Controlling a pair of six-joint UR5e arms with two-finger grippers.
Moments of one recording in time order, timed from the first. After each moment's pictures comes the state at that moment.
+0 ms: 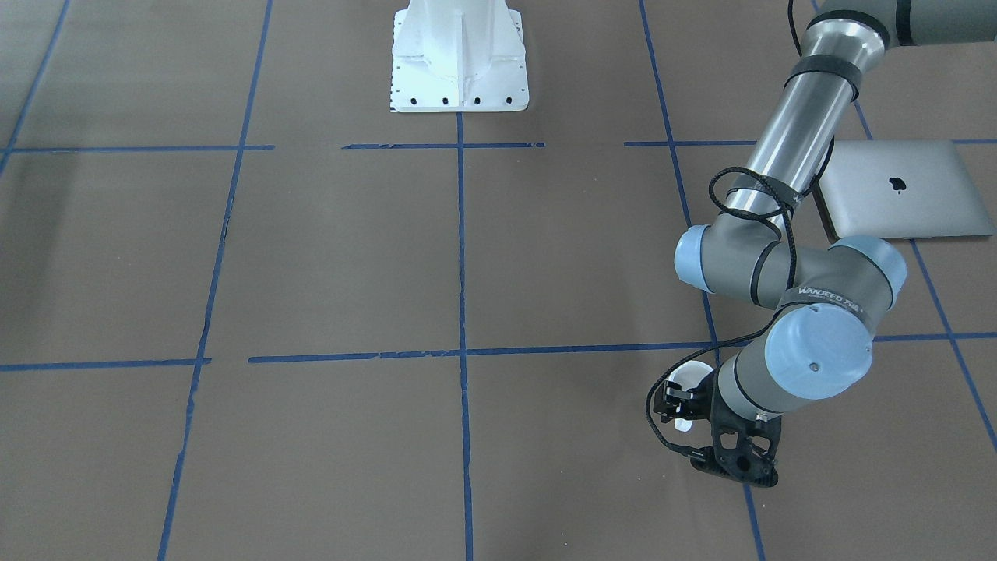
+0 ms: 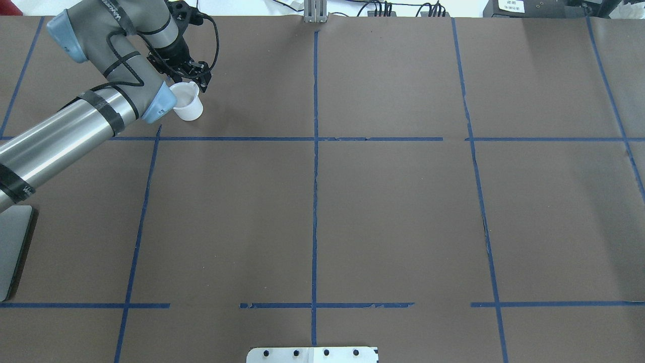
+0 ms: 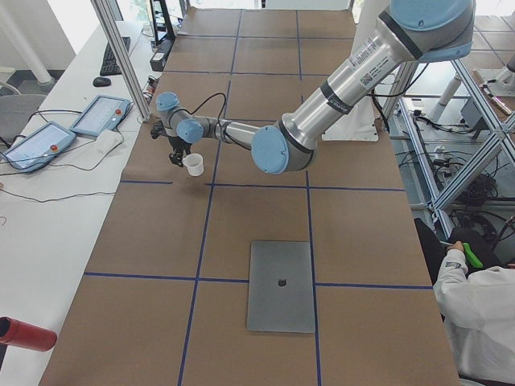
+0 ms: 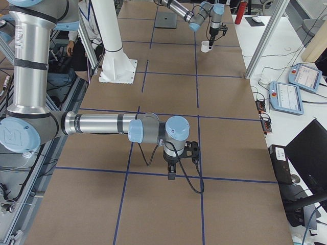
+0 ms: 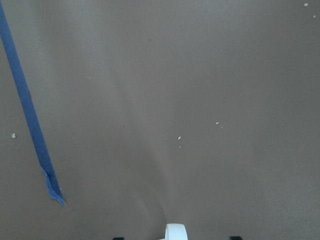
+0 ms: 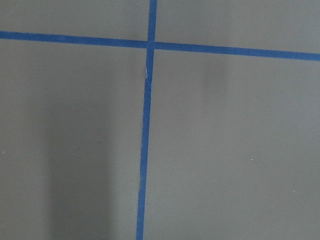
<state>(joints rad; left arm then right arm) -0.97 -2.44 -0.88 -1.97 -2.19 -0.49 1.54 -1.71 1.75 -1.64 2.28 -0.05</state>
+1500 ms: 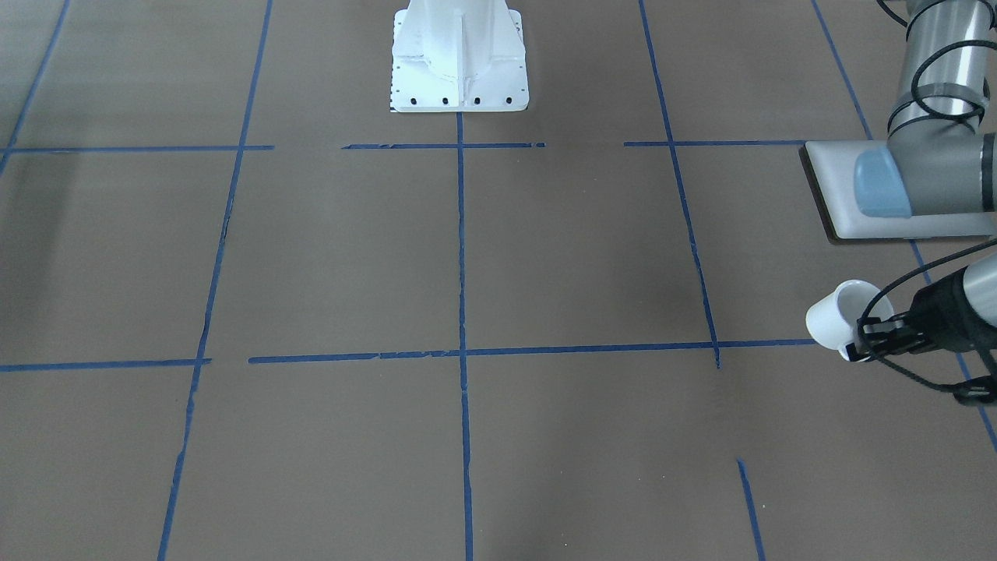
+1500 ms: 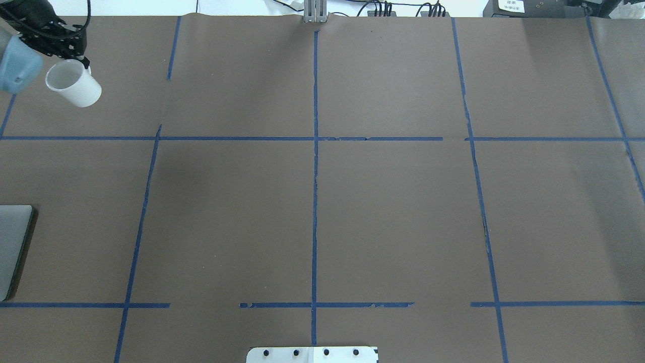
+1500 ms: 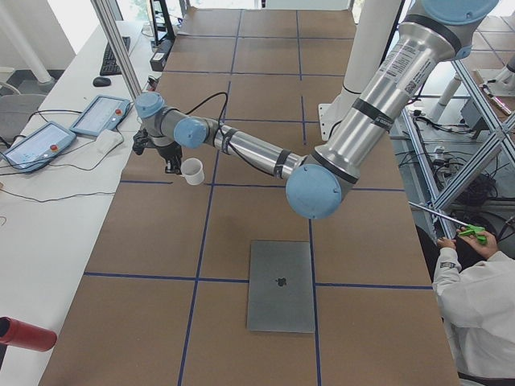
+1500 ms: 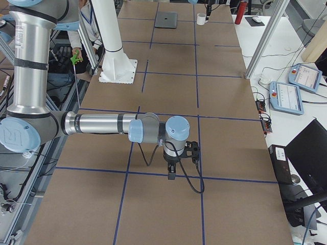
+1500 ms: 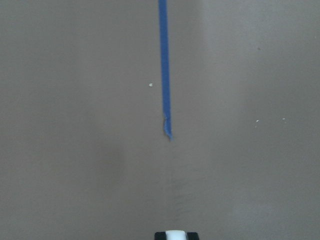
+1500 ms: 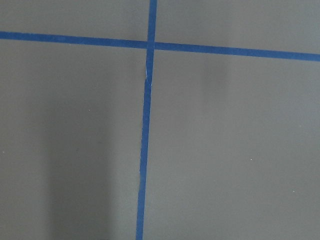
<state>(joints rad) -1.25 -2.06 -1.46 -1.55 -2.38 -0.41 1.54 -1.71 1.75 -1.64 2.28 -0.05</state>
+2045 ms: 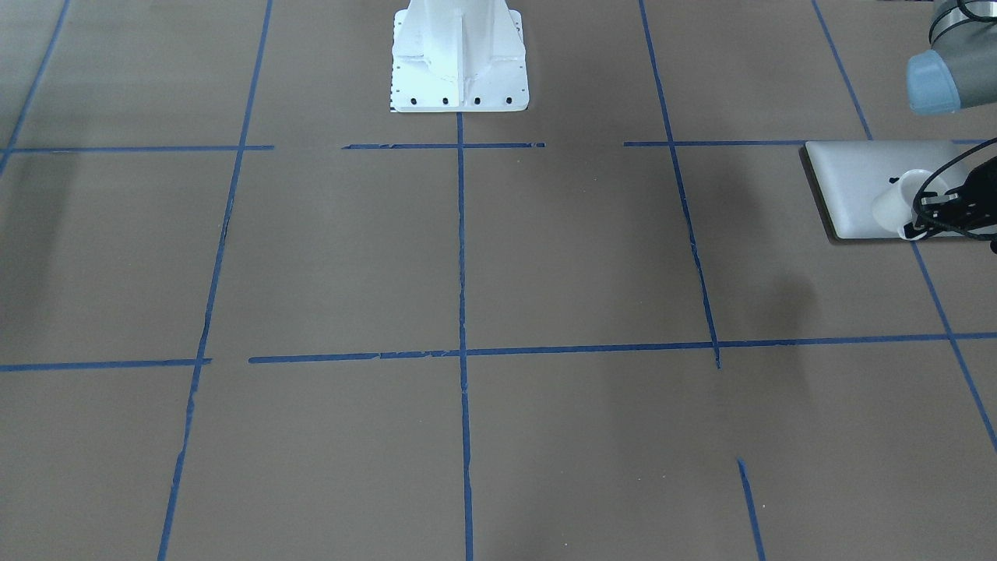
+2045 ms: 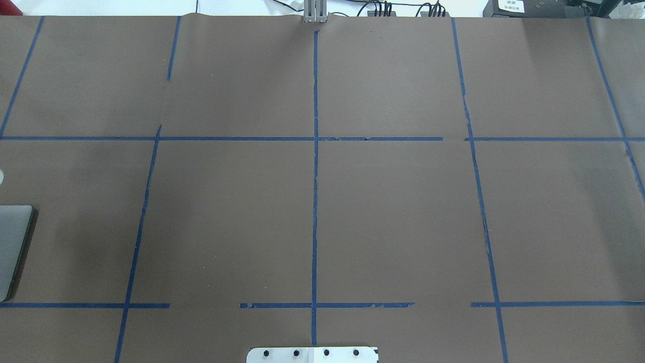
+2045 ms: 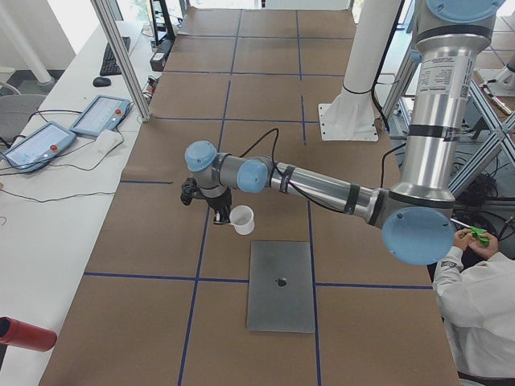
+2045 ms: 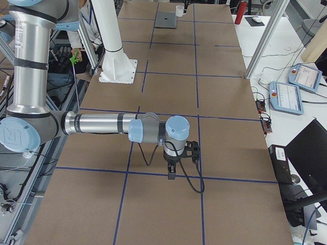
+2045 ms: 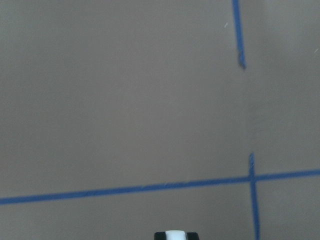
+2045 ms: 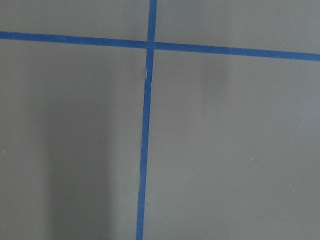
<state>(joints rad) -1.27 -1.59 -1.73 -1.53 -2.37 -0.20 1.54 -1.71 1.75 -1.64 2.28 -0.05</state>
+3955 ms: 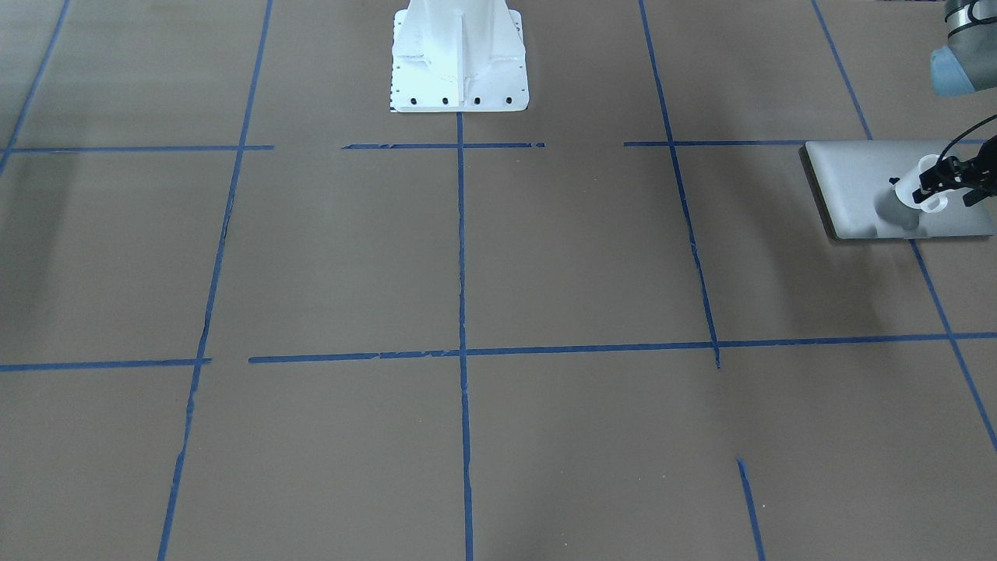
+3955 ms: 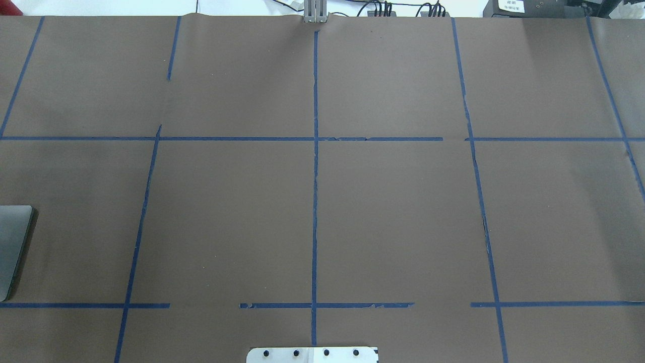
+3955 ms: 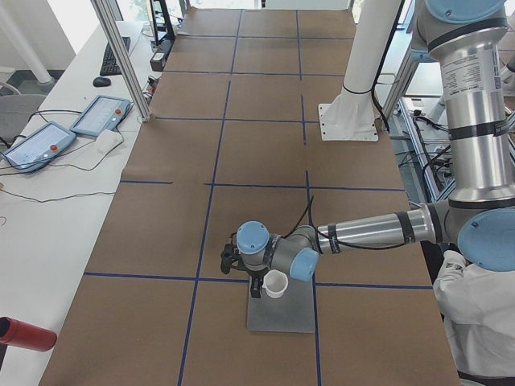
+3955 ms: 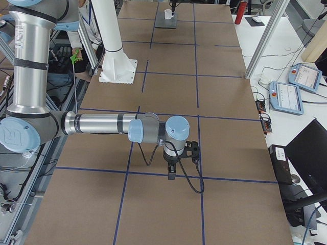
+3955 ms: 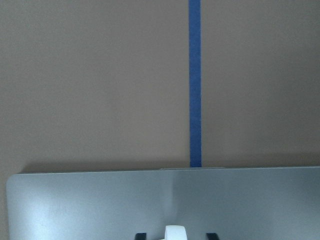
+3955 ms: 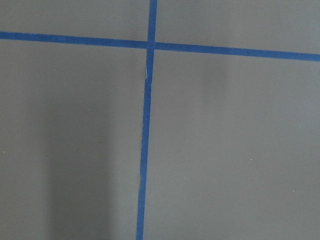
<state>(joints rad) -1.31 -1.36 -1.52 -2.03 -2.37 -0.19 1.54 -1.71 1.75 -1.64 2.28 -0.05</state>
